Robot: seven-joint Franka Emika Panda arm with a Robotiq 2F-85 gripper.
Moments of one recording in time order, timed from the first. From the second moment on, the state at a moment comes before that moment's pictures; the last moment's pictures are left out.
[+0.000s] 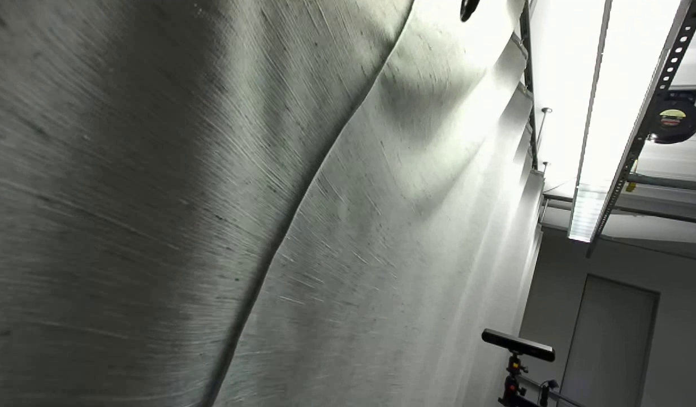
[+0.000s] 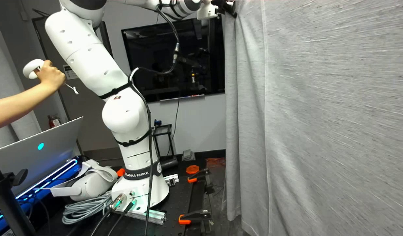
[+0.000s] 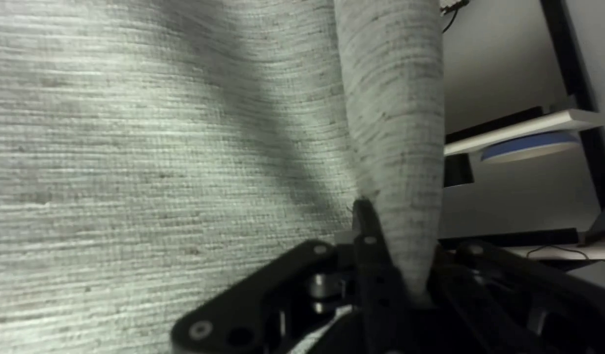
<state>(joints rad) 0.31 -0.39 0.48 -2.00 0.20 2.78 0.15</state>
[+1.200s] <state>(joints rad) 0.40 -0.51 0.55 -1.95 0.10 2.58 0.19</state>
